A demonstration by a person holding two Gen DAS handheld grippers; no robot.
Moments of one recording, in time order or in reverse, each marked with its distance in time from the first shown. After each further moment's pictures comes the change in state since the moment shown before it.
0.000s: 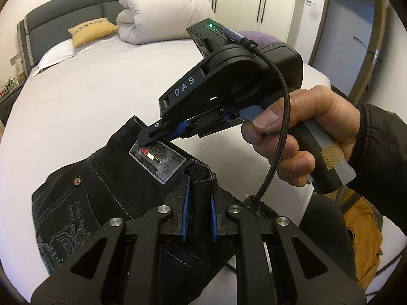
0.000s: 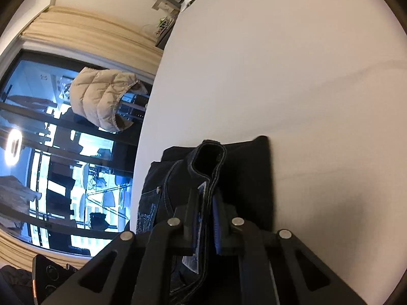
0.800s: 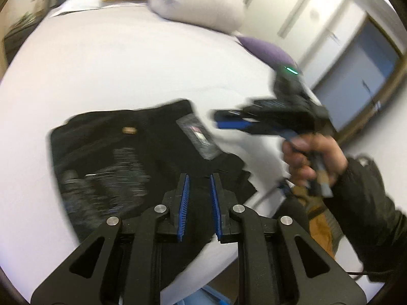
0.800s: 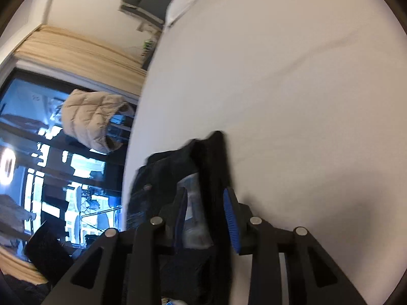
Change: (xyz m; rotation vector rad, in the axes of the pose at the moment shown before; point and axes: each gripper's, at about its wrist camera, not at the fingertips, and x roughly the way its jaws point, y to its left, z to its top) left arm -0.046 0.094 -0.040 -0.326 0.062 -0.095; right arm -0.049 -0.002 -0.031 0.015 -0.120 -0.016
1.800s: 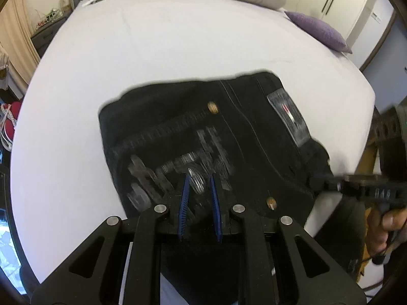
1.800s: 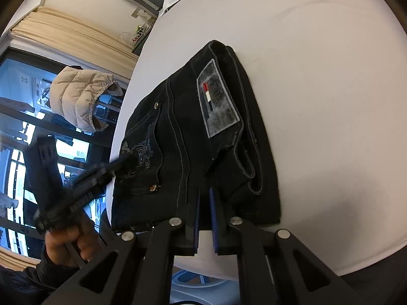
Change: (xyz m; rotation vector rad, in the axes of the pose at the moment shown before) left arm 0.045 0.074 0.012 0.012 0.138 0.279; right arm 0.005 0.010 -0.089 0.005 0.046 -0.159
